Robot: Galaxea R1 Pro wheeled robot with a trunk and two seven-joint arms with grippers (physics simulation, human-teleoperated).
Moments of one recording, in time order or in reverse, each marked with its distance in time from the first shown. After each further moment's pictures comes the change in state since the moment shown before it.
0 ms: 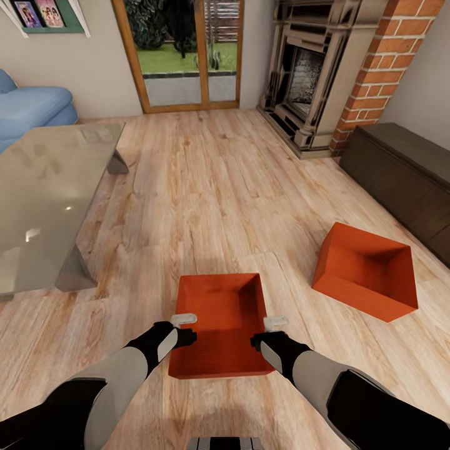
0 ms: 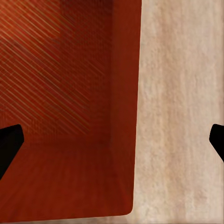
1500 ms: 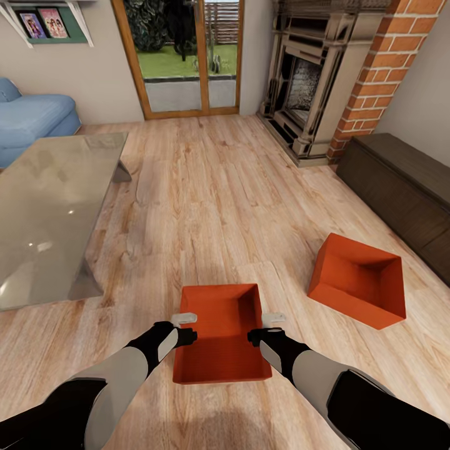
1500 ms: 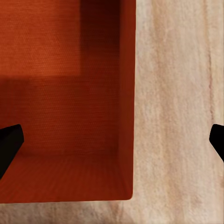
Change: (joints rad) left arm 0.000 -0.002 -0.001 -0.001 0.000 -0.009 0.002; right arm 0.000 0.000 -0.009 -0.012 -0.001 -0.072 0.034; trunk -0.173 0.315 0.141
